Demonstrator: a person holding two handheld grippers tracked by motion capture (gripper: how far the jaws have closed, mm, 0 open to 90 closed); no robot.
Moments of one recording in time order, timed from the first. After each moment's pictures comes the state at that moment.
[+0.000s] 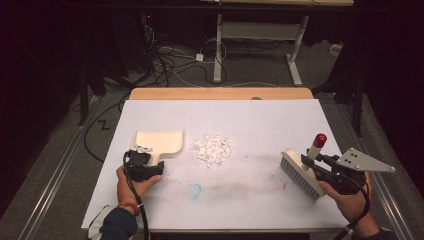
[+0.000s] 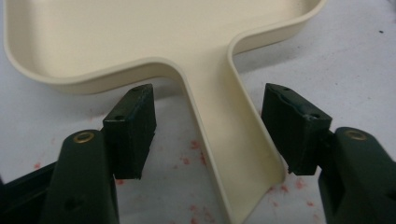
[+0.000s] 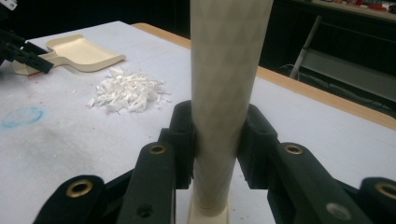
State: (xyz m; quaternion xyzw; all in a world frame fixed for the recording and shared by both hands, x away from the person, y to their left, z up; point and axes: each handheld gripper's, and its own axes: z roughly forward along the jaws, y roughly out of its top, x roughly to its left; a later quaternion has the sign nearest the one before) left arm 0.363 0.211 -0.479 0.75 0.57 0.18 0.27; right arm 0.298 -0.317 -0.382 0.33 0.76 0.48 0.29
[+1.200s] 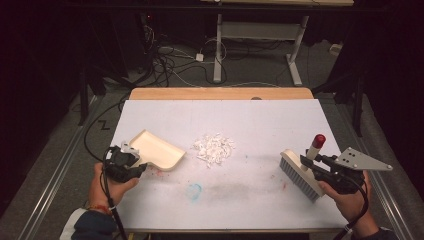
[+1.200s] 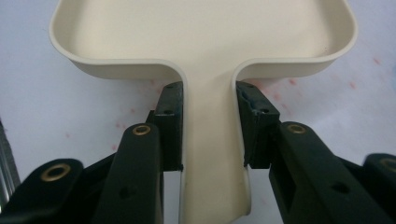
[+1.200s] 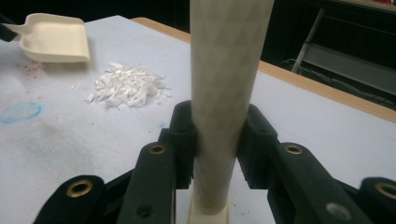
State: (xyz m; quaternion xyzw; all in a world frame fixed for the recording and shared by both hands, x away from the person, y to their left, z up) left arm 0.327 0.243 -0.424 0.84 0.47 0.16 0.23; right arm 0.301 -0.317 -0.385 0.33 0.76 0.48 0.28
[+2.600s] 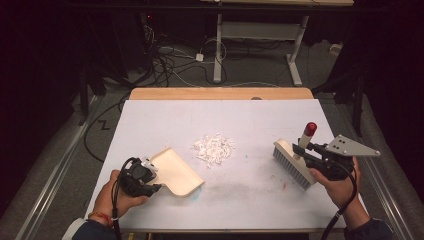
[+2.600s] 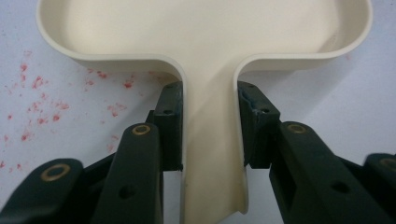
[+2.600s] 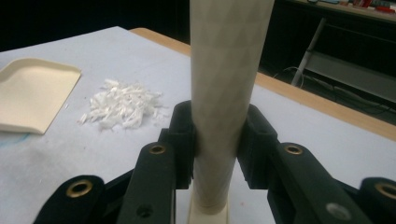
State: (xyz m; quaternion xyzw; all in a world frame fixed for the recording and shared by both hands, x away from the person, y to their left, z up) left arm 0.315 0.205 -0.433 0.91 0.37 0.07 0.18; right arm 0.331 -0.299 -0.374 0.33 0.76 0.49 0.29
